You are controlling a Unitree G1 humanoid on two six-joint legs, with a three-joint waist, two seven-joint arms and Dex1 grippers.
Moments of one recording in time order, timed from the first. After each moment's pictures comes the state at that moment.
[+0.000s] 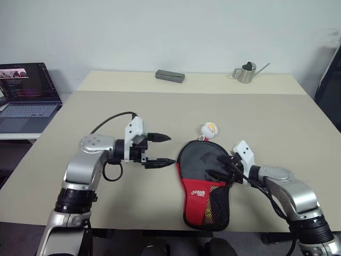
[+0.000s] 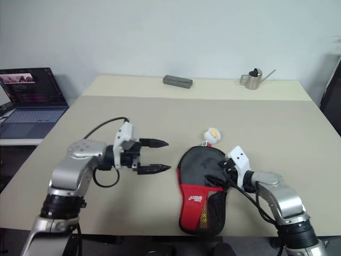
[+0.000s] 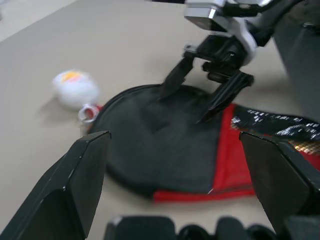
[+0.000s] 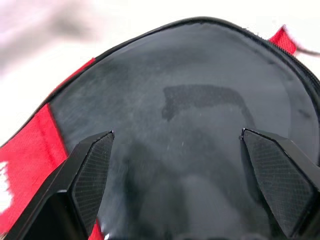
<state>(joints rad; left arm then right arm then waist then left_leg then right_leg) -0.45 0.55 0.00 -0.16 -0.29 0.53 -1.26 -0.26 -0.57 0.05 -0.26 0.38 0.76 0.80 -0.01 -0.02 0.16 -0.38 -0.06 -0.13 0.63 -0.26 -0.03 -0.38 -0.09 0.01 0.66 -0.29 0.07</state>
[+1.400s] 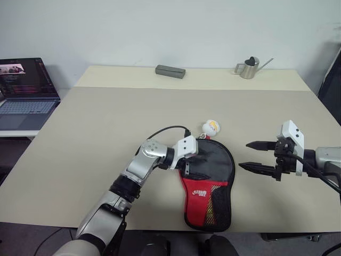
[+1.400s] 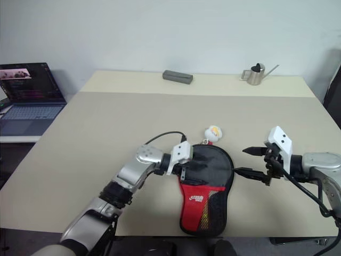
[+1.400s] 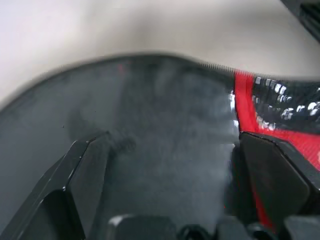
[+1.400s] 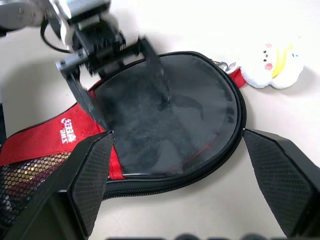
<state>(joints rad) -0.68 0.27 -0.39 0.40 -0.07 0.10 -1.19 -0.24 -0.94 -0.18 -0.36 0.62 0.79 1.00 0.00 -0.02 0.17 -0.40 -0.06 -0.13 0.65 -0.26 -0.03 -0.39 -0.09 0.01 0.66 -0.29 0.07</state>
